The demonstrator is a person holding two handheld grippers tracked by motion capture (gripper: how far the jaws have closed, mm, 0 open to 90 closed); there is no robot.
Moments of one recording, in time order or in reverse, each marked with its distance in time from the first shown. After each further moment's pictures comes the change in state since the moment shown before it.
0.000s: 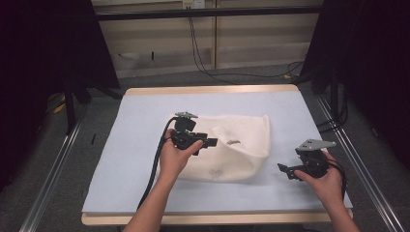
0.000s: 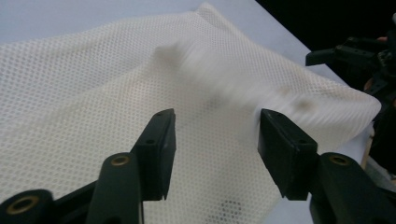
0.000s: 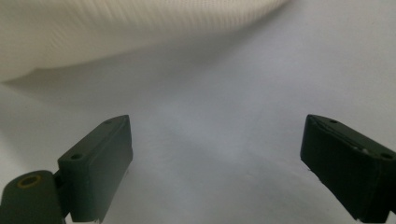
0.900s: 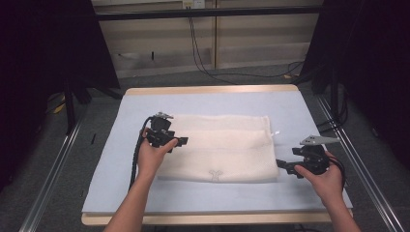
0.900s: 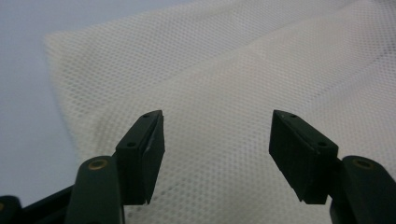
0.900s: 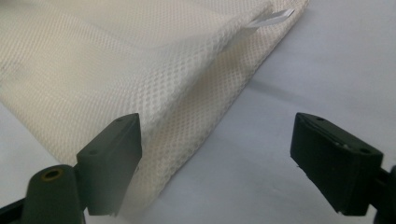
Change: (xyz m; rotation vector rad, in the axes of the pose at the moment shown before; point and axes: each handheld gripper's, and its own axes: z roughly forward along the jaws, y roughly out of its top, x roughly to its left) left arm 0.071 -0.023 -0.030 0.052 0.300 0.013; right arm 0.002 0.014 -0.007 -0.045 0.070 0.137
